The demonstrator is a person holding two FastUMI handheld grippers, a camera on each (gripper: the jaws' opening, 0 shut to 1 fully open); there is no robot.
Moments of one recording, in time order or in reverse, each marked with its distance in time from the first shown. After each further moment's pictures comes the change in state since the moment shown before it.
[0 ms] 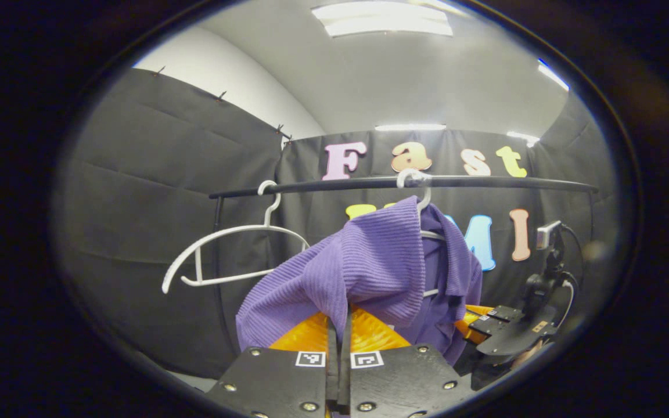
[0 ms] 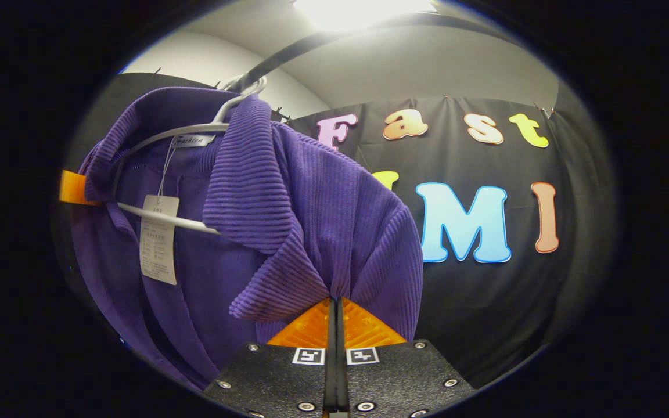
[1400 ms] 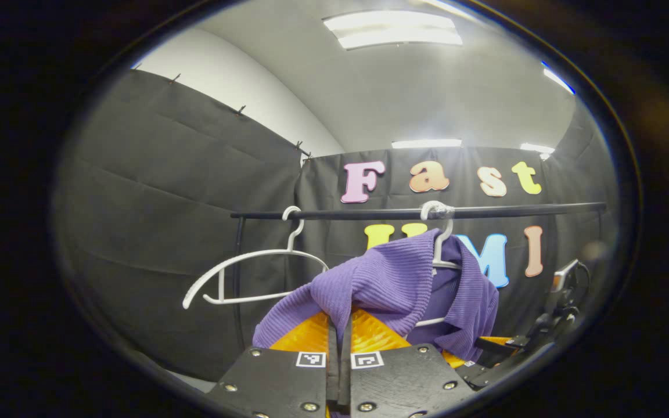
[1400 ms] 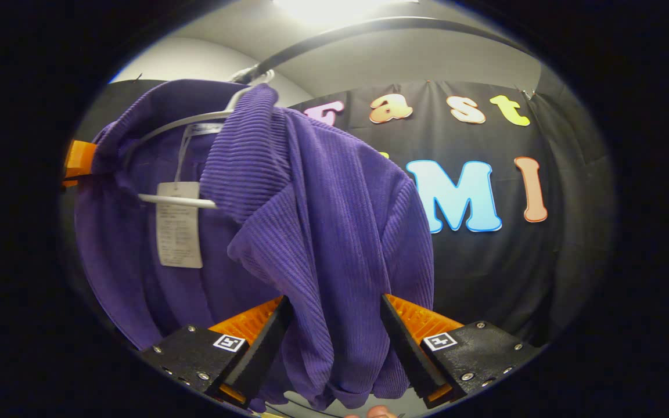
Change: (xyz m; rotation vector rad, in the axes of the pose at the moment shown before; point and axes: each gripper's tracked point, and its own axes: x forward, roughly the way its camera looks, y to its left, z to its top) left arm -0.004 0.017 0.030 -0.028 -0.069 0.063; right arm -0.023 0.027 -0.032 0.086 0.094 -0.061
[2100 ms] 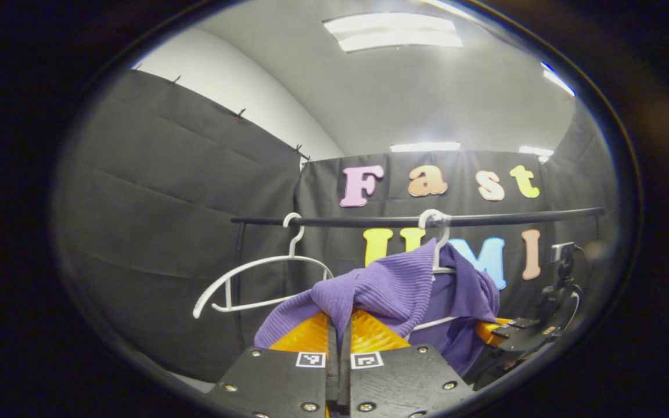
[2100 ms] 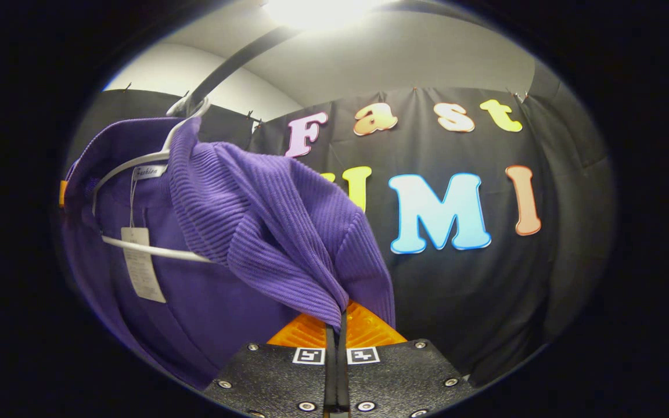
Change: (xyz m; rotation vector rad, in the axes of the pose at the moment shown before) left arm -0.005 0.006 0.017 0.016 -0.019 0.011; right arm 0.009 -0.058 0.061 0.001 -0.105 -0.039
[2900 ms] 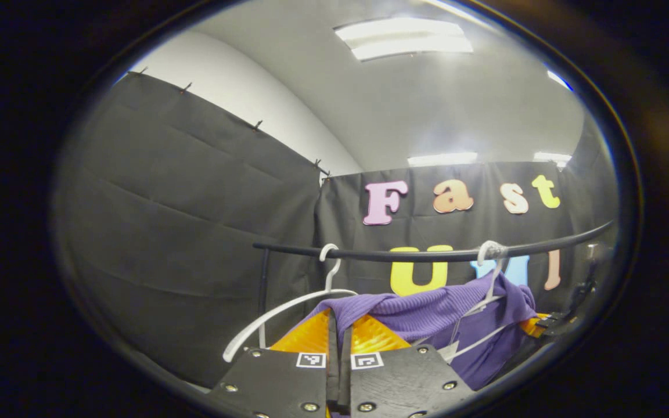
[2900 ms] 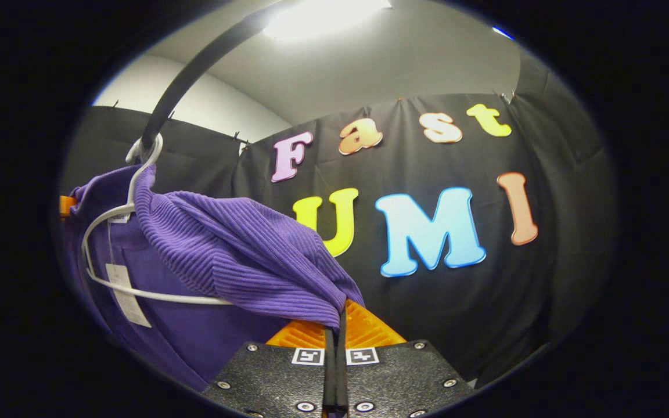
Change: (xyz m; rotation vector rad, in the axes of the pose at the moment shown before) left arm 0.048 0.067 0.051 -0.007 -0.073 0.072; right arm 0.018 -0.009 0.013 0.091 -0.017 0.045
